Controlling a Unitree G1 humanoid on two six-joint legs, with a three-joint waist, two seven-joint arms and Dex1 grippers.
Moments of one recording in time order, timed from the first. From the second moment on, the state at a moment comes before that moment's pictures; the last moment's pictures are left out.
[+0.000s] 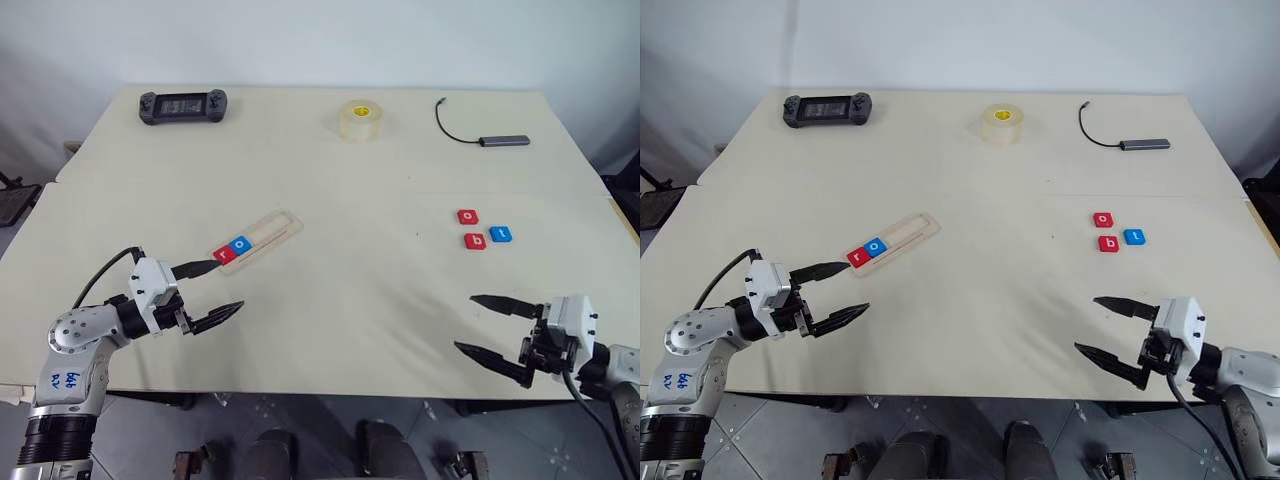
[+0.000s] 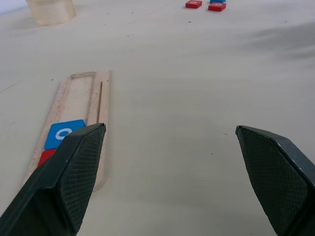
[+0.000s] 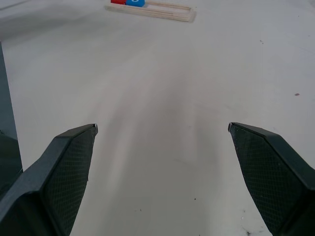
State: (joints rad) left arm -0.12 0.66 0.22 0.04 -0.42 0.01 -1.03; right arm 0.17 -0.76 -0.32 -0.13 0.57 0.01 1.19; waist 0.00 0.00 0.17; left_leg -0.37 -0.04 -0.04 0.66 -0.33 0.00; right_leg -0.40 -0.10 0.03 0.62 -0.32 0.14
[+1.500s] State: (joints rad) left arm -0.65 0.64 0.10 0.91 -0.19 -0.22 -1.12; right arm -0.02 -0.57 -0.10 -0.43 0.59 0.16 0.94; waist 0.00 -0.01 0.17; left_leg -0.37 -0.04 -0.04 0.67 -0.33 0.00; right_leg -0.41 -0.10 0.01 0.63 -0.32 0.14
